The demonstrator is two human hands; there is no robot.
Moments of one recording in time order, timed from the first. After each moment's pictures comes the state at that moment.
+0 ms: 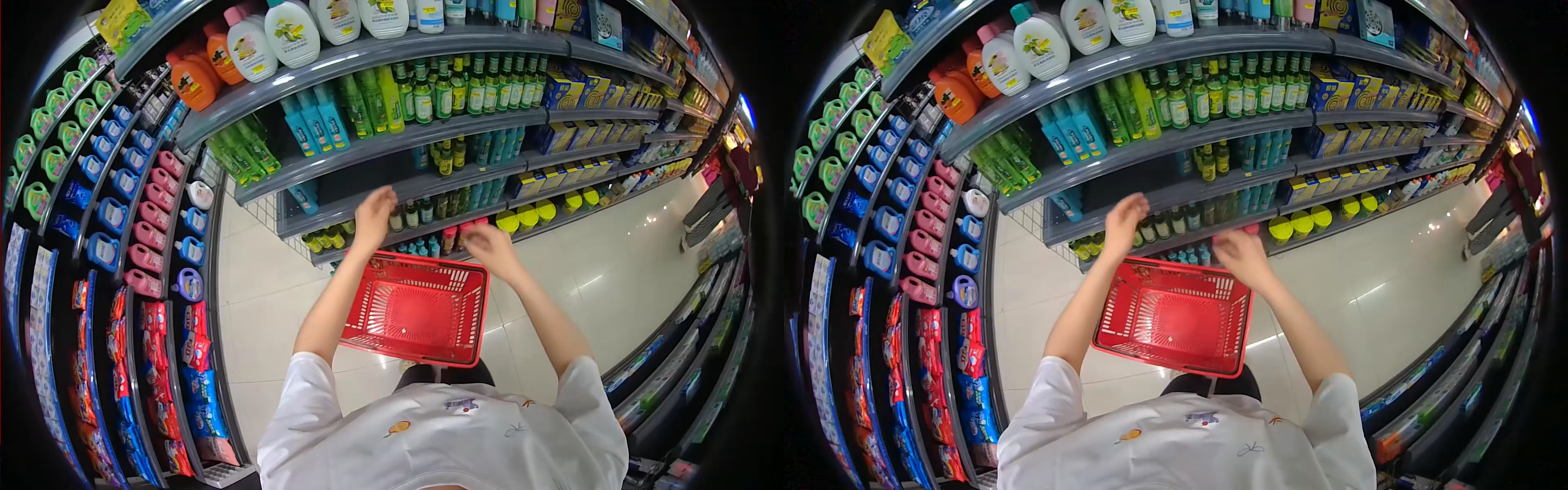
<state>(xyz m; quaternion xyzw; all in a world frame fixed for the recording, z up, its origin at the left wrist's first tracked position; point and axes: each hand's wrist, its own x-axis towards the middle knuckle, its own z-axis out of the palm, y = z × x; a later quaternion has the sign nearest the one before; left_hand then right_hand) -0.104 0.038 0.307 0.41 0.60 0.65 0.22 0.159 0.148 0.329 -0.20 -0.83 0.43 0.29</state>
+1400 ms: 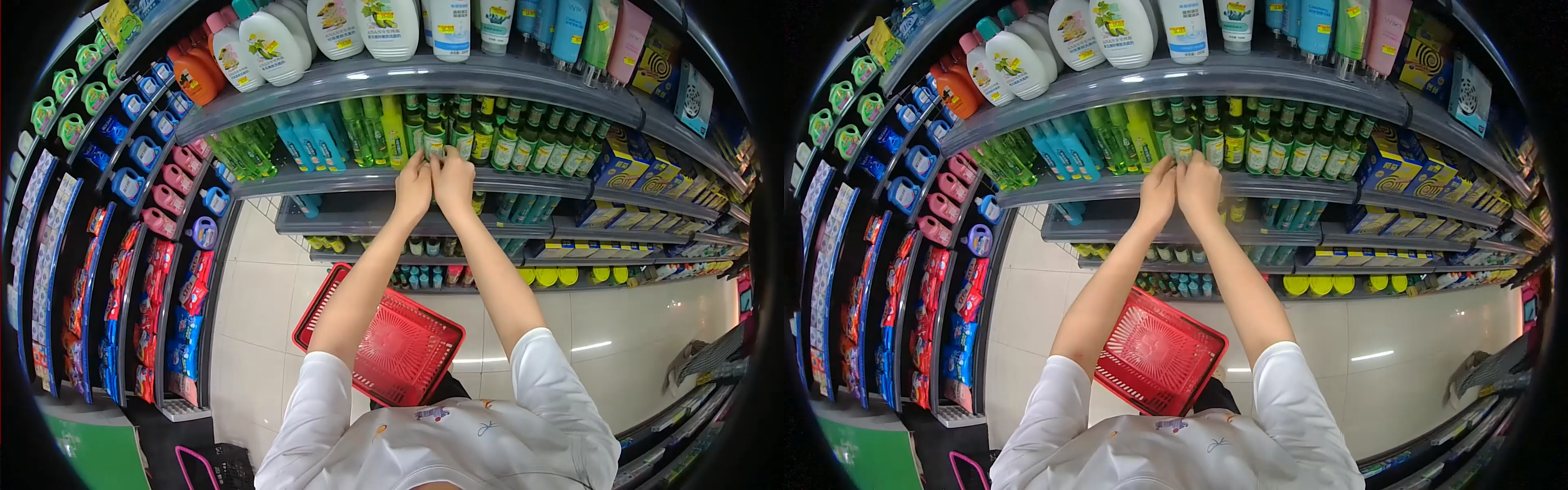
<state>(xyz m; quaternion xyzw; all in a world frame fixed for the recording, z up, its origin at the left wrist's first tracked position) -0.104 0.232 0.374 0.28 0.72 0.63 0.04 -0.055 0.312 0.385 -0.24 -0.81 0.32 0.42</state>
